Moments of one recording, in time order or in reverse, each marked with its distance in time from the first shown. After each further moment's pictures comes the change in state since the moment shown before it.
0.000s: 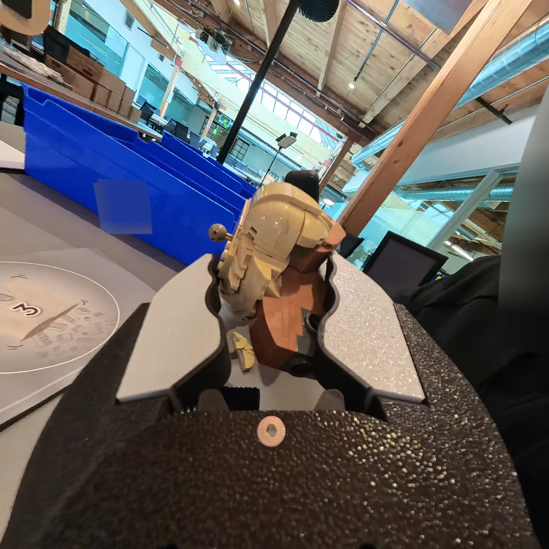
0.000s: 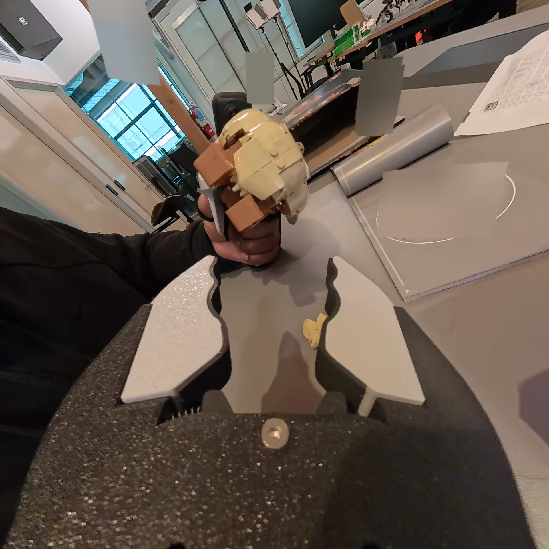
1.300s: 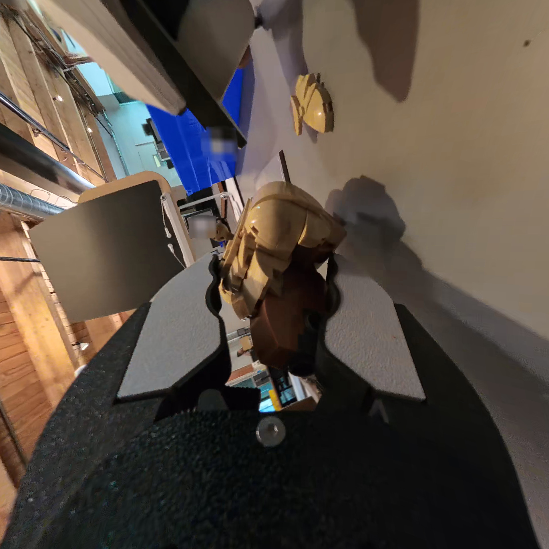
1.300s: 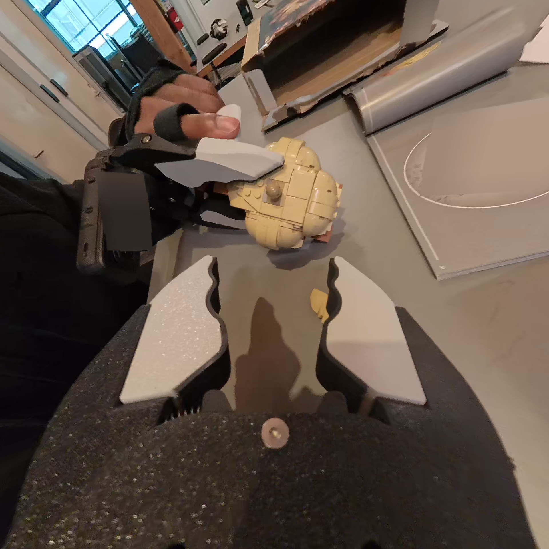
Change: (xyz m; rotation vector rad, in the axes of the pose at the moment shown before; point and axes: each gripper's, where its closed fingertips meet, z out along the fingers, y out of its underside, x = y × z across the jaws) left arm -0.027 0.060 -0.040 -1.090 -0.532 2.000; right arm -0.007 0.040 0.020 -0.247 0.060 -0.096
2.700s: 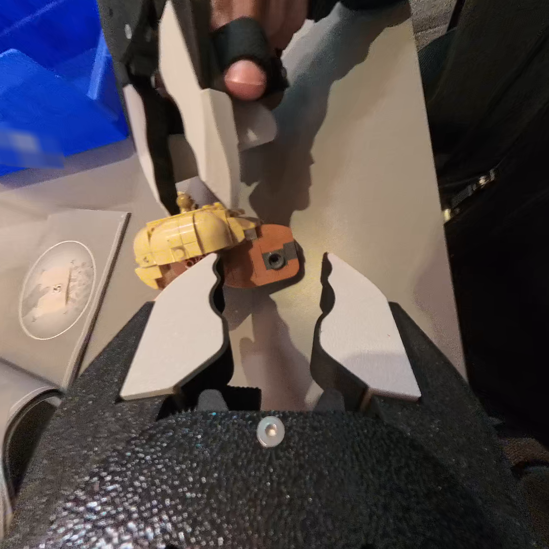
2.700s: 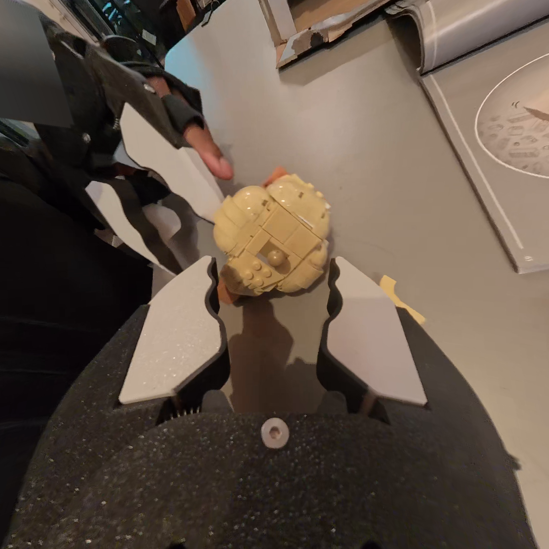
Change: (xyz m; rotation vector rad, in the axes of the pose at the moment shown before) left arm 0.031 -0.076 -0.086 0.442 0.662 -0.888; right arm -0.026 0.025 0.022 -0.168 0.009 -0.009
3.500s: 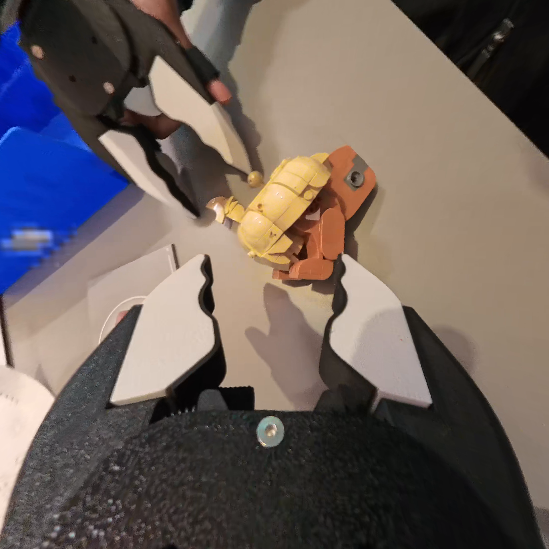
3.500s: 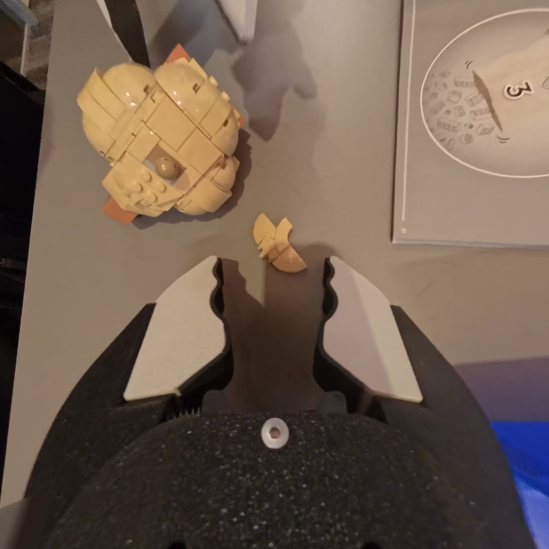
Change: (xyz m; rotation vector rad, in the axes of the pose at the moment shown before) left arm -0.075 0.015 -0.007 0.040 0.313 0.369; right arm 0.069 0.028 -0.025 -0.300 0.053 -0.280
